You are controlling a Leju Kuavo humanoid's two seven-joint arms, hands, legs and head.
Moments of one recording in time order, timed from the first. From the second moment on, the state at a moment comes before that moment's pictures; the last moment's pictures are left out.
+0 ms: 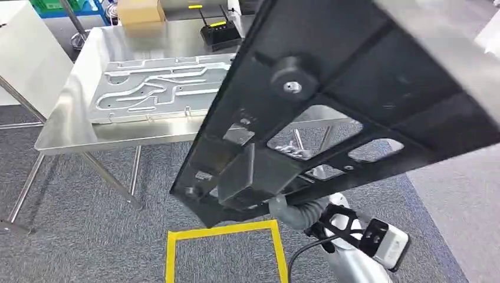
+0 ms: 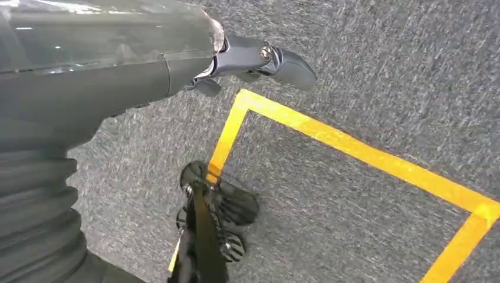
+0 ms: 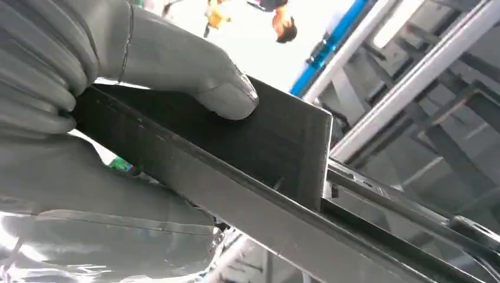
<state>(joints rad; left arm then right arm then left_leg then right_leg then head) -0.10 0.01 1.26 -0.22 -0.73 0.03 -0.30 -0.29 0.01 0.50 -1.82 0.00 0.35 -0.68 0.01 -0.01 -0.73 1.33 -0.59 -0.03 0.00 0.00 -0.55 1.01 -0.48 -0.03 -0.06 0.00</state>
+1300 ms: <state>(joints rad) -0.11 -0.01 1.26 -0.22 -0.73 0.02 -0.31 -0.38 0.02 0.63 -1.70 0.04 0.34 -0.68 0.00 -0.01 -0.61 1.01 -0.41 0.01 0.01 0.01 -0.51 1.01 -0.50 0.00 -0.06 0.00</state>
